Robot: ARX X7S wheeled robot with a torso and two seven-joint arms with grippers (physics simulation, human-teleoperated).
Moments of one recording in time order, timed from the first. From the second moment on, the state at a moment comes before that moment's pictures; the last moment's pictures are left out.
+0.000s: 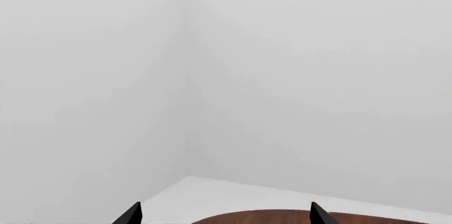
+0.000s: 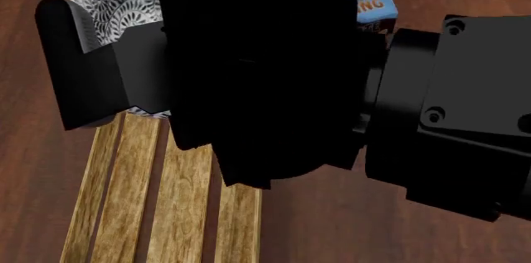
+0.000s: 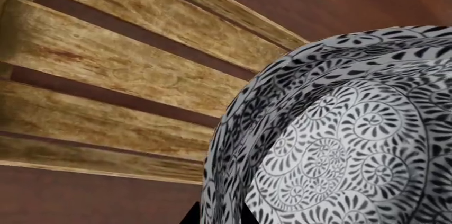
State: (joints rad) left arm -1.80 -1.57 1.80 1.05 -0.98 0.15 -1.53; right arm 2.07 0.21 -1.79 0.09 0.55 0.76 -0.77
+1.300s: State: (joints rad) left arm -1.74 -1.57 1.82 1.05 -0.93 0.16 -1.57; right arm 1.68 0.05 -1.85 0.49 0.44 0.50 -0.77
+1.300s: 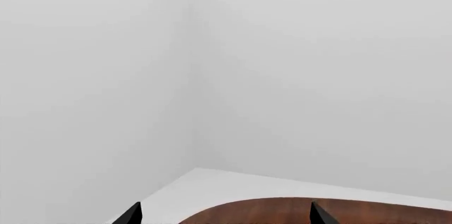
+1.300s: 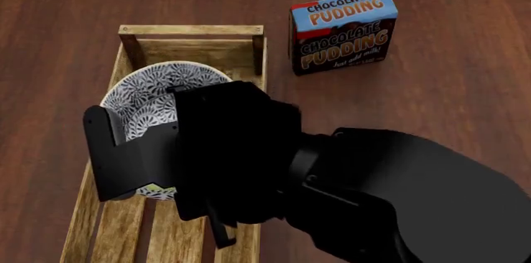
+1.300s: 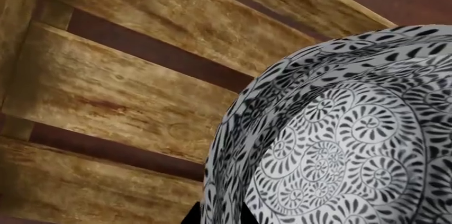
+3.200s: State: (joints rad) left arm -1.74 -1.57 1.77 1.05 -0.97 0.16 -1.57; right arm 1.78 0.11 -1.71 0.10 0.37 0.75 -0.76
